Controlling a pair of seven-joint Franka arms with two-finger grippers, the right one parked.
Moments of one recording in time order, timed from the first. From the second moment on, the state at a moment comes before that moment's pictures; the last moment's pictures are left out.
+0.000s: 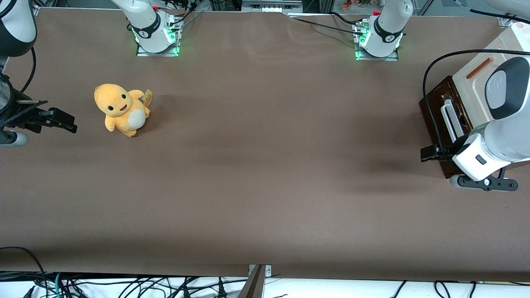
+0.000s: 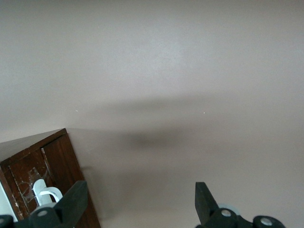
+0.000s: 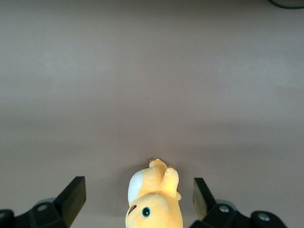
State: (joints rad) arm -0.05 0.45 0.00 -1.24 0.02 1.59 0.01
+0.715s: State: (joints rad) arm -0.05 0.45 0.00 -1.24 0.02 1.59 0.01
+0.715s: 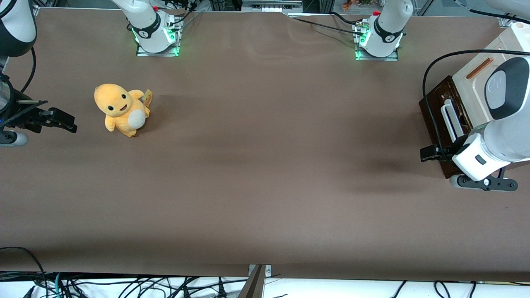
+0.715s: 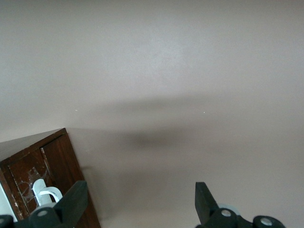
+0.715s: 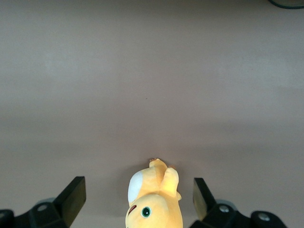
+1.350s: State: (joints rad) arm -0.05 0.45 0.00 -1.24 0.02 1.59 0.01
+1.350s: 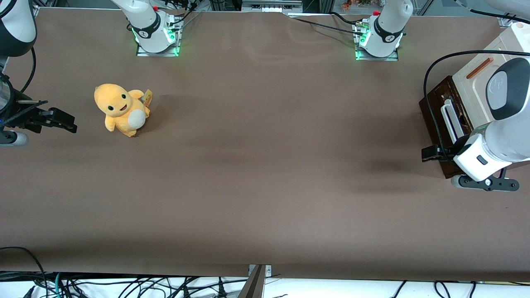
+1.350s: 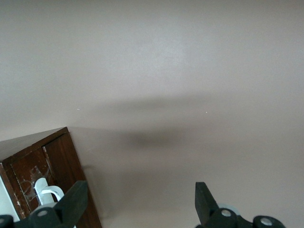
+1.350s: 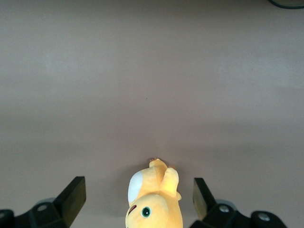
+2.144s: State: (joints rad) arm -0.04 0.45 0.00 -1.24 0.02 1.55 0.01
